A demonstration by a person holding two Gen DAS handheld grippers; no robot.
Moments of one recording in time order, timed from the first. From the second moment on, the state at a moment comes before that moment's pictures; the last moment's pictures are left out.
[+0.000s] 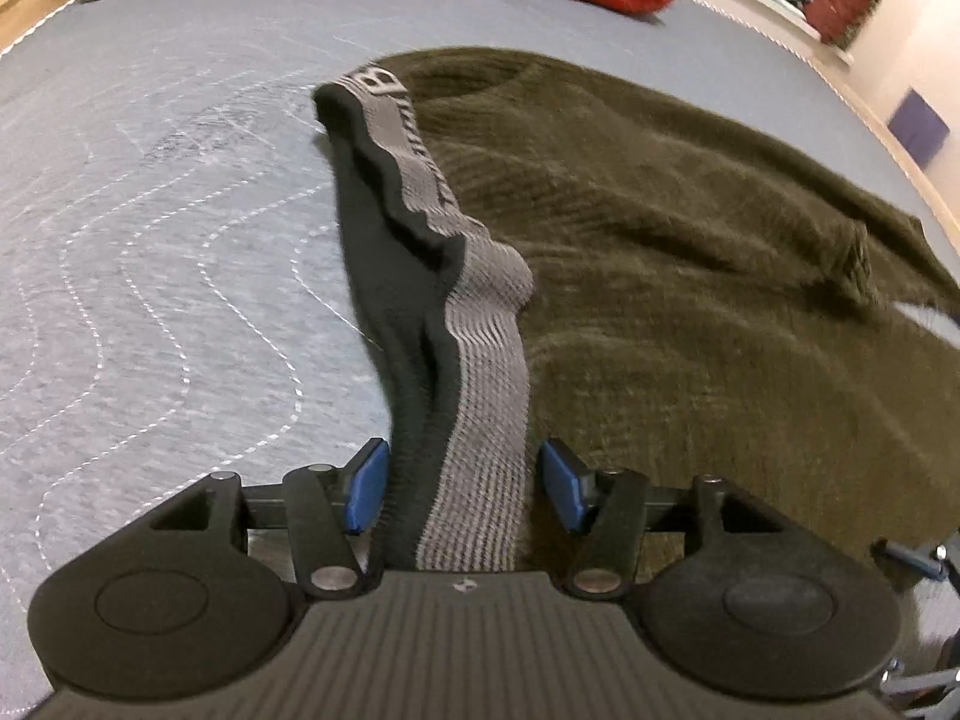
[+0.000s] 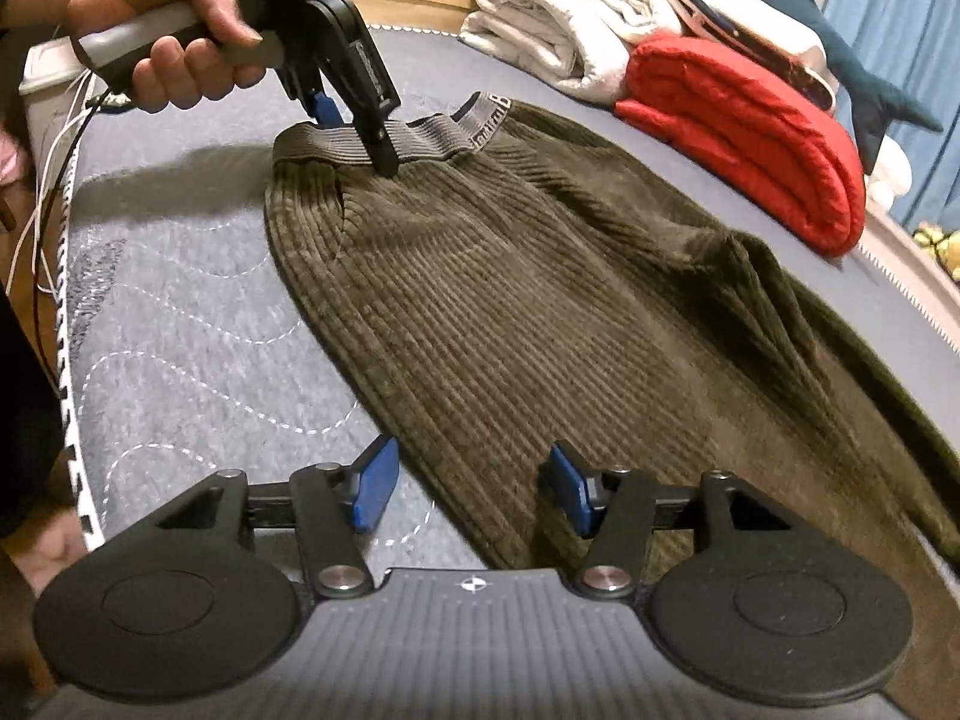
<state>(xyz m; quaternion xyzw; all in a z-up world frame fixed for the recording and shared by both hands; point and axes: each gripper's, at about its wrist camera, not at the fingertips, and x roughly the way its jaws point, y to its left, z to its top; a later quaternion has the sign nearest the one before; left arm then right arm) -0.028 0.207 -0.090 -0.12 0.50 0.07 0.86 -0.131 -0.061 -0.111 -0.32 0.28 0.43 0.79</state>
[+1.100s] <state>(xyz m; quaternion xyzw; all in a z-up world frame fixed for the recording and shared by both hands) -0.044 0.144 -0.057 0.00 0.52 0.01 0.86 -0.106 -0.085 -0.088 -0.32 0.34 0.47 0.75</state>
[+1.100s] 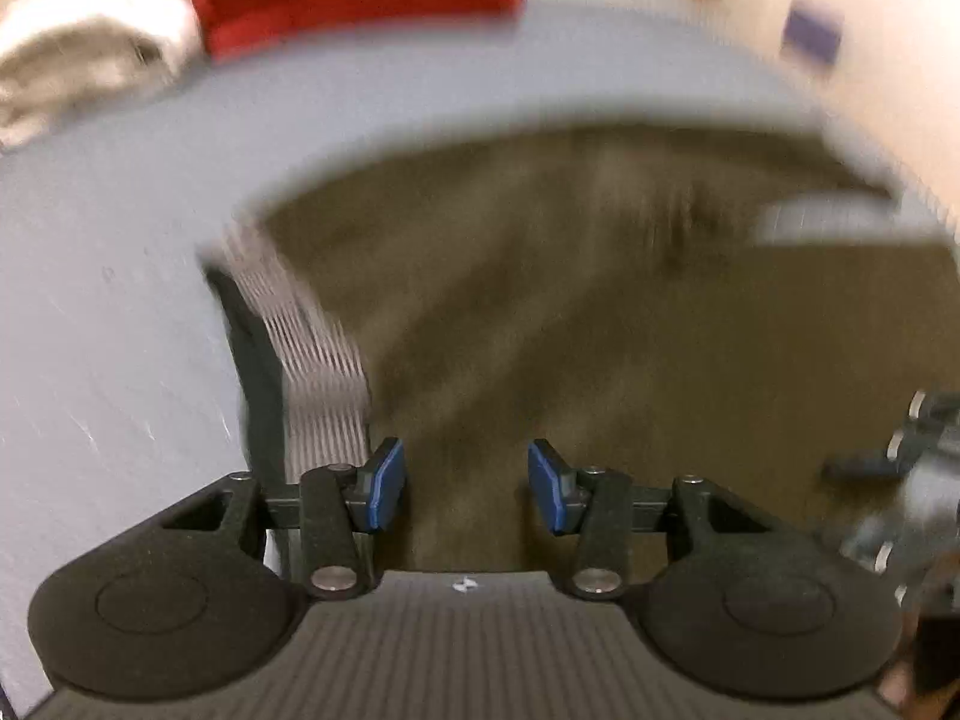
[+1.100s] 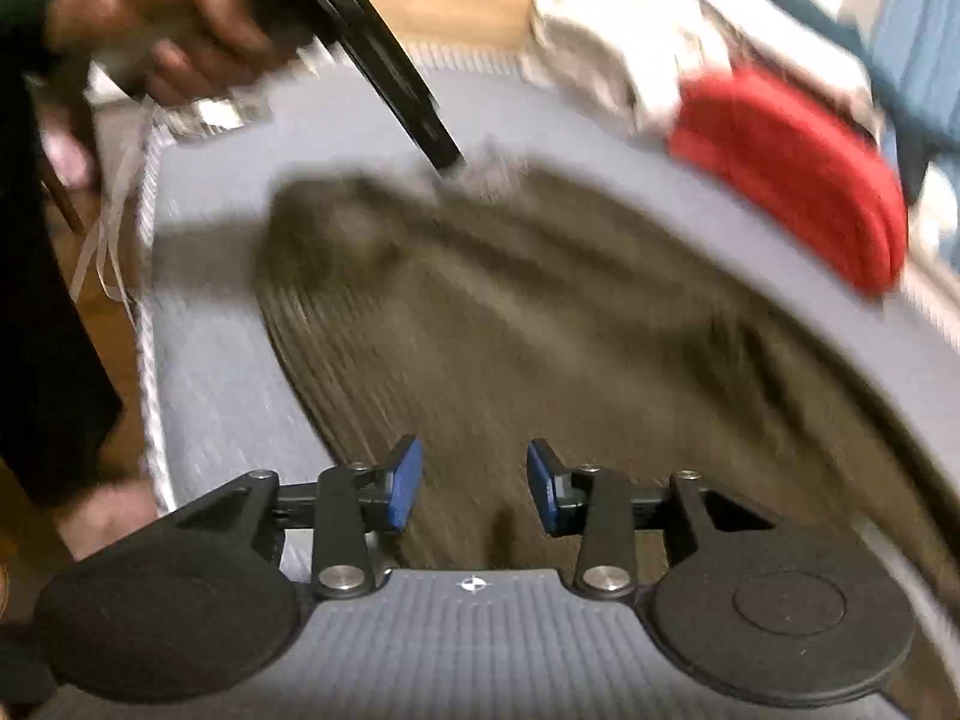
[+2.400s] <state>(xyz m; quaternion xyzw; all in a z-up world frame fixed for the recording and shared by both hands) 0.157 0.233 -0.080 -0.06 0.36 0.10 0.93 0.093 -0.207 -0.012 0.12 0.35 0.21 0.90</state>
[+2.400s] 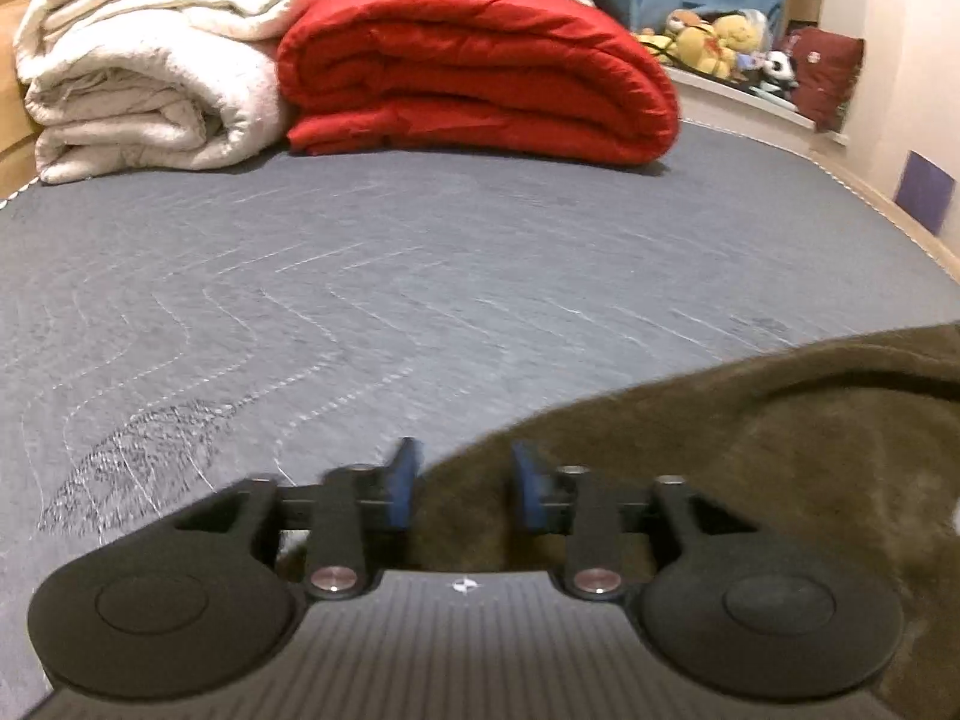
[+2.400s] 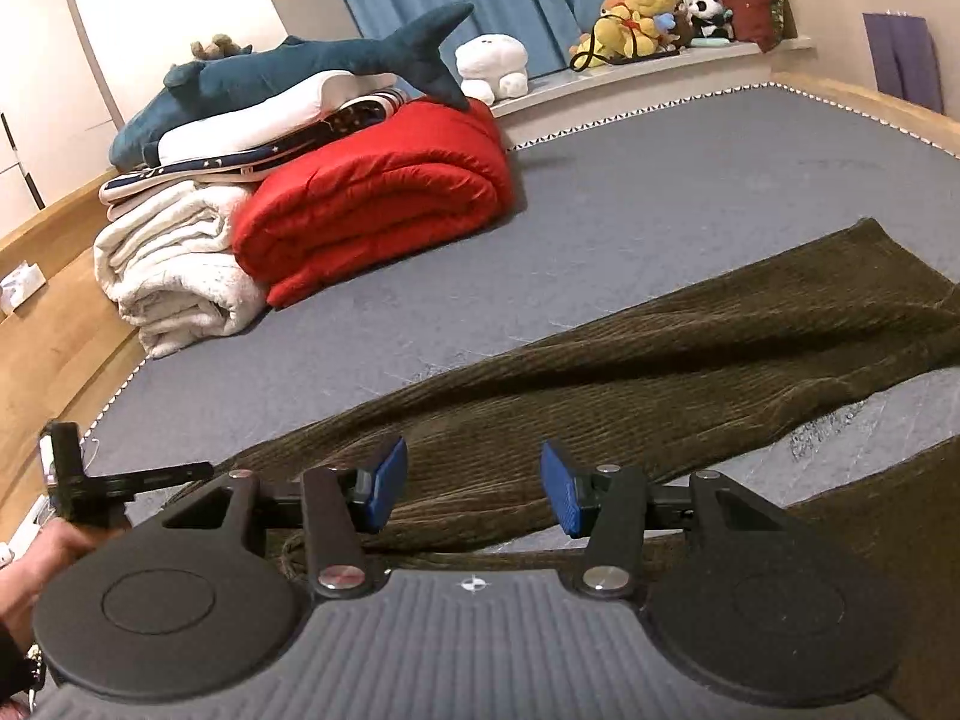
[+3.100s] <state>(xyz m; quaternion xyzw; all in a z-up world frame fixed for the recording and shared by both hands) 0.162 0.221 -0.076 -0.06 0.35 0.04 0.94 0.095 -0.194 -0.019 0.09 0.36 0.21 0.90</state>
